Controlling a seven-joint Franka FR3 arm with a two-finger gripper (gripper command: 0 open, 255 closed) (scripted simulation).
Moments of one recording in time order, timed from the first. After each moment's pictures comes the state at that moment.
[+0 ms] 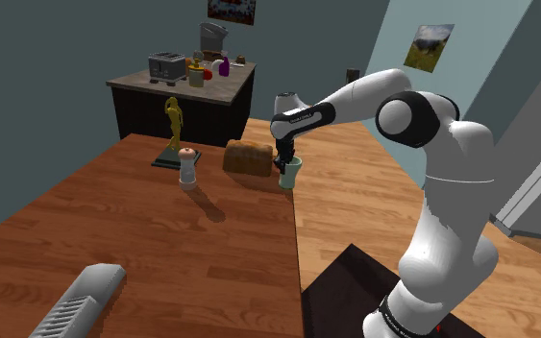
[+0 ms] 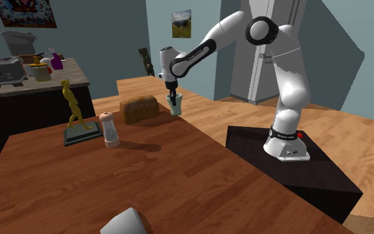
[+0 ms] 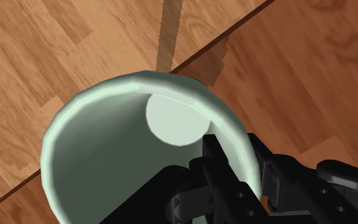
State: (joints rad) arm -0.32 0.41 0.10 -1.75 -0.27 2.12 -0.22
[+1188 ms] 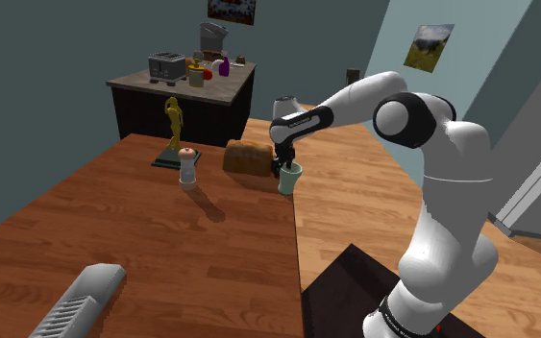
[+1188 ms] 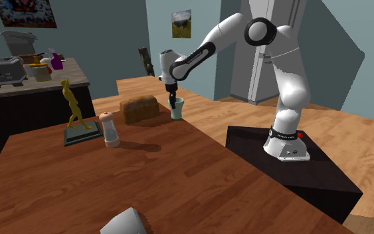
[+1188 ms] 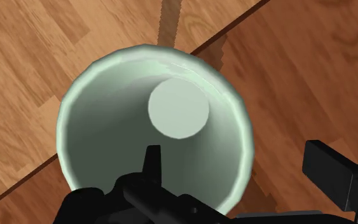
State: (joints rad) arm -0.32 0.43 0.10 -1.76 -0.27 2.15 -0.21
